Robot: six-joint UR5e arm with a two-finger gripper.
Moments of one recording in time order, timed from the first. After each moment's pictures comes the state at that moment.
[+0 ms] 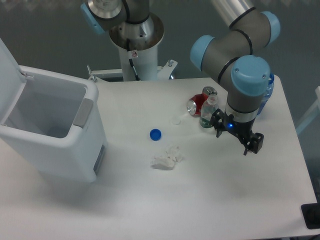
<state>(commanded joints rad) 2.66 -1.99 -1.50 -1.09 1.57 1.37</state>
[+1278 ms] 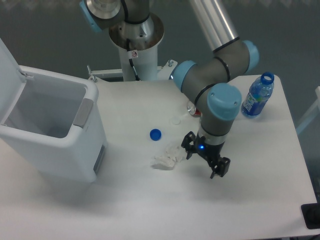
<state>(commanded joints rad) 2.53 -2.07 -1.65 -0.92 1.43 1.28</state>
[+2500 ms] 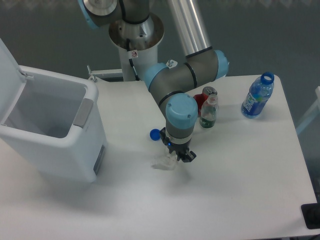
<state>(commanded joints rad) 2.47 -2.04 -1.69 -0.94 1.60 1.18</state>
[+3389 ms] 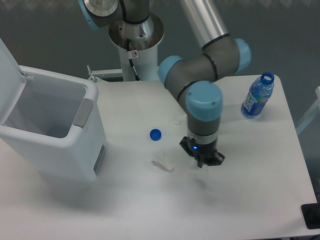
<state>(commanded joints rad) 2.55 -2.06 -1.35 -1.12 1.59 1.13</state>
